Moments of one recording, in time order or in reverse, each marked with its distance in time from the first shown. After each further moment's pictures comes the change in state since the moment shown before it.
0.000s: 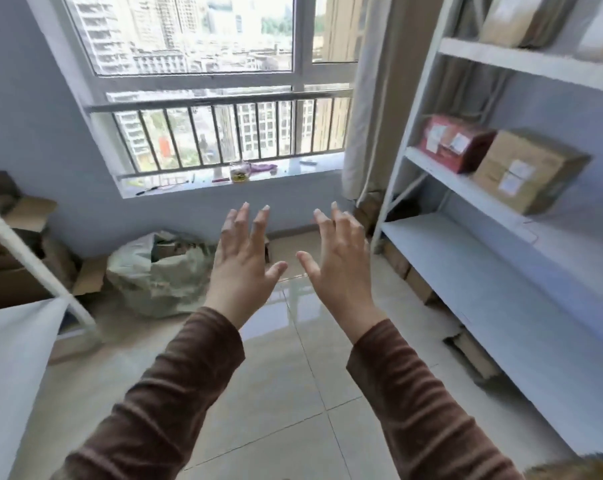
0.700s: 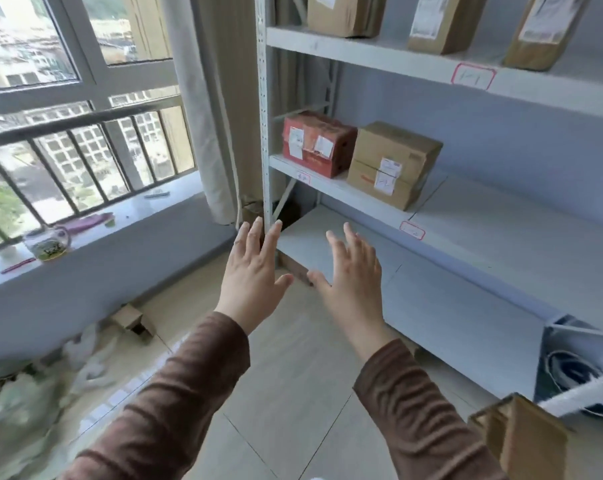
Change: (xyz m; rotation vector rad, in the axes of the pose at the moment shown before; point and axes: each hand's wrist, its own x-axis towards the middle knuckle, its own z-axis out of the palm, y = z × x) left_hand 0.315 0.130 0.220 -0.109 -0.288 0.487; right_hand 0.186 0.250 0.008 -0.282 0.063 0.539
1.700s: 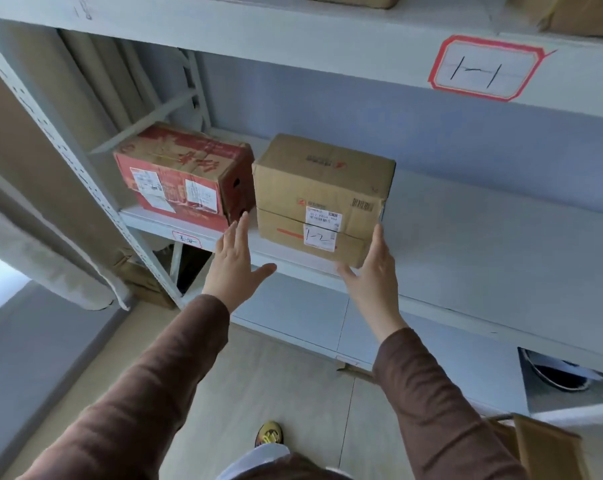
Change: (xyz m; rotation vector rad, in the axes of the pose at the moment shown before) left_hand 0.504 0.029 0.273 -0.259 -0.315 0.177; right_hand 0.377 0.302 0.108 0.231 0.175 0.577
